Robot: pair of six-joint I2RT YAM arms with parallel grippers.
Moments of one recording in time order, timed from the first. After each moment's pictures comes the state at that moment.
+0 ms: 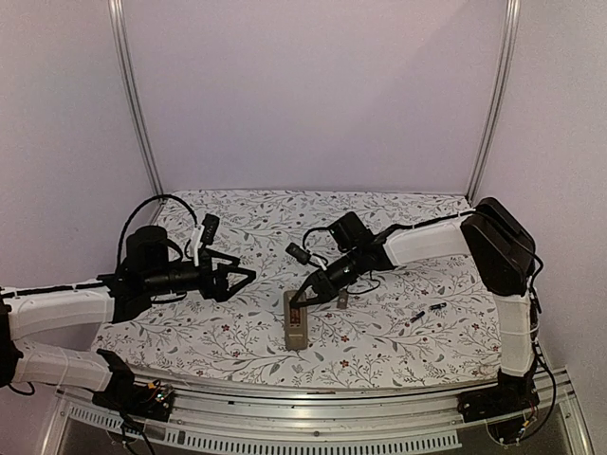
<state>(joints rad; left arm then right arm) -0.58 1.09 0.45 0.35 0.48 -0.31 0.80 2.11 1.38 -0.12 -0.96 0.08</state>
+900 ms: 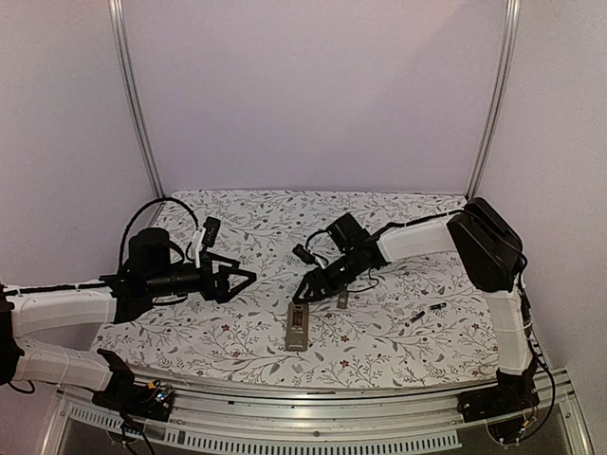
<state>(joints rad) -0.58 1.10 0.44 0.35 0.47 -0.33 0.76 2.22 1.47 -0.23 -0.76 0.20</state>
